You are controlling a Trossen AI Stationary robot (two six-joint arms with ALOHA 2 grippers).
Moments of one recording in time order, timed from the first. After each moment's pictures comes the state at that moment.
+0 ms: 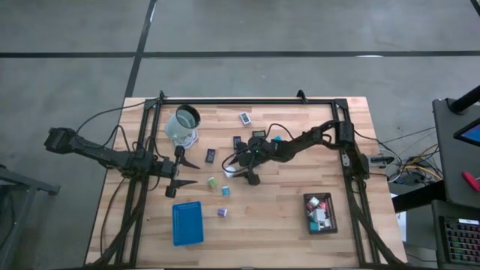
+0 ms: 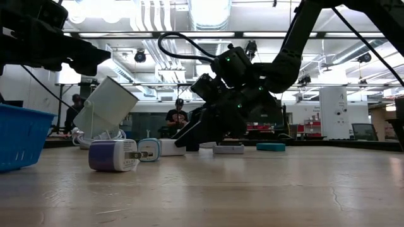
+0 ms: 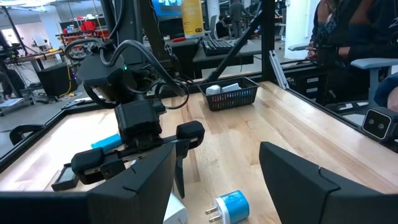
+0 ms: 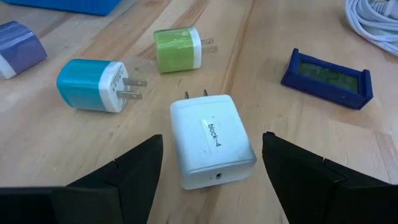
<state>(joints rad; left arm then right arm) -0.22 0.59 0.03 0.47 -0.07 0.12 -0.15 2.11 1.01 0.56 -0.38 -0.25</state>
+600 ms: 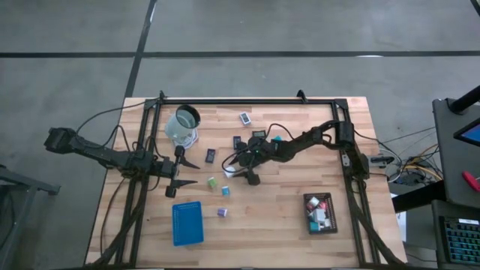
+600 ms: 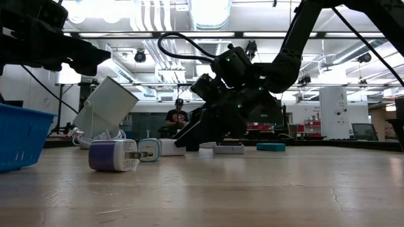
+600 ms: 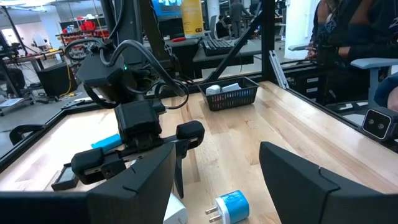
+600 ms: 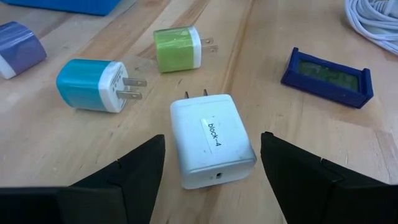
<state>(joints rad) -0.22 0.59 0.03 0.47 -0.07 0.12 -0.15 2.11 1.01 0.56 -0.37 -0.24</state>
